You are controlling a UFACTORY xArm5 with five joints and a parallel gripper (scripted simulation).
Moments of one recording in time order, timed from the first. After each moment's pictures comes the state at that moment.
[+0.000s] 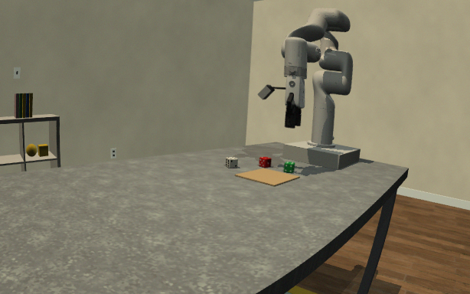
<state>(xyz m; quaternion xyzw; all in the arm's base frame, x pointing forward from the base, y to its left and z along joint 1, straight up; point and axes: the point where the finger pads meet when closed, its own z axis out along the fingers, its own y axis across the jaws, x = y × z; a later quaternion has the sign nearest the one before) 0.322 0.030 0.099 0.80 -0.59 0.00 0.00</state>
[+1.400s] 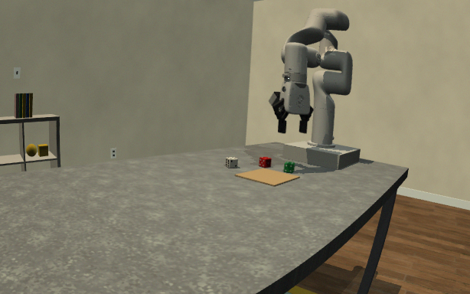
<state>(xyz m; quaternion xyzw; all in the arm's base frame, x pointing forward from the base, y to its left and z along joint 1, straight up) 0.323 0.031 0.080 0.58 -0.81 0.00 0.00</state>
